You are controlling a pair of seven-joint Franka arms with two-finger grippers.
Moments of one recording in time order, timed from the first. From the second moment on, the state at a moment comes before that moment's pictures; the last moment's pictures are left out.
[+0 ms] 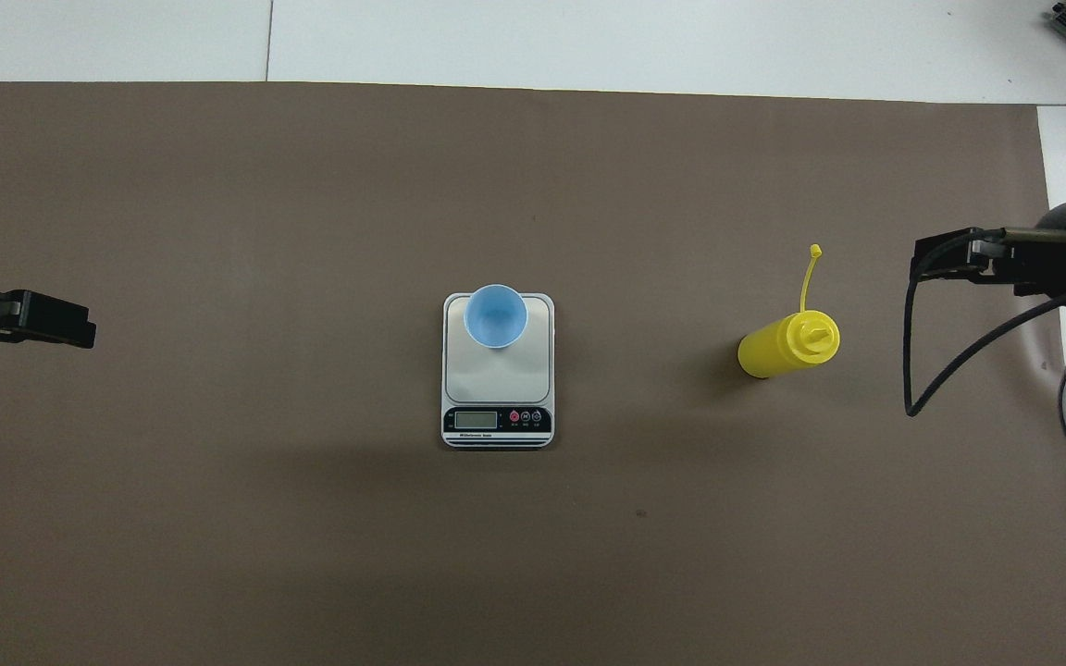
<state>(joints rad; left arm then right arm) 0.05 -0.08 -0.10 -1.68 -0.03 1.57 0.03 -0.02 0.00 0.06 -1.64 -0.02 1.73 0.18</state>
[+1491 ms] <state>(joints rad) 0.05 -0.08 -0.10 -1.68 -0.03 1.57 0.03 0.00 0.00 0.07 -1.65 -0.02 1.66 0.12</state>
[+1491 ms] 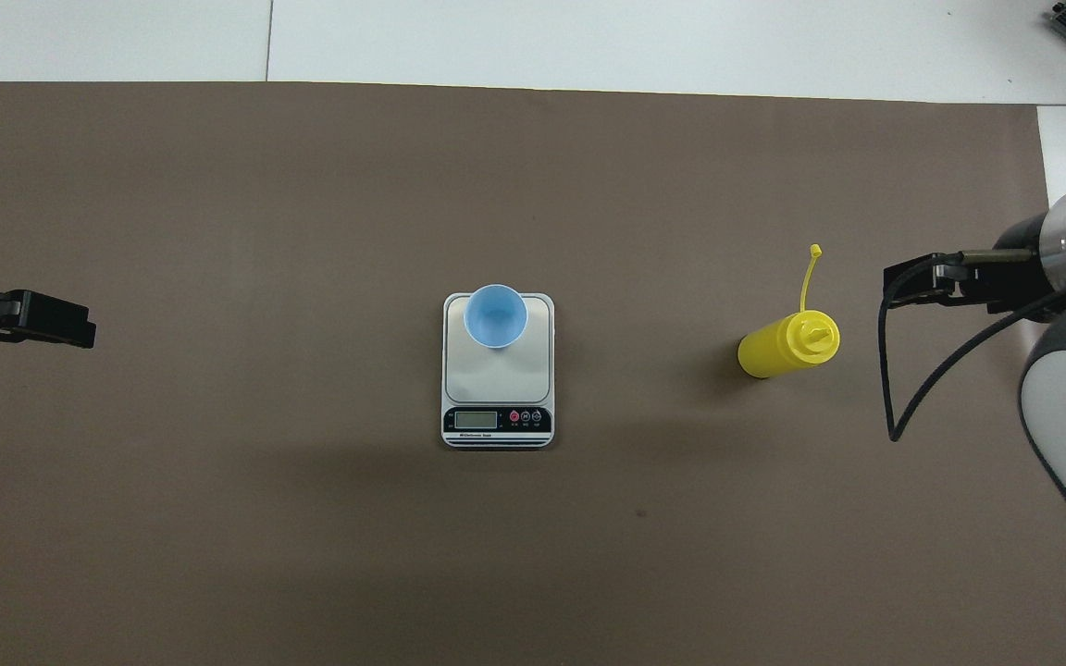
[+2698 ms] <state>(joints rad) 0.05 -0.09 -0.10 -1.68 -0.03 1.57 0.03 -0.01 -0.01 0.06 -1.65 -0.02 1.62 0.12</state>
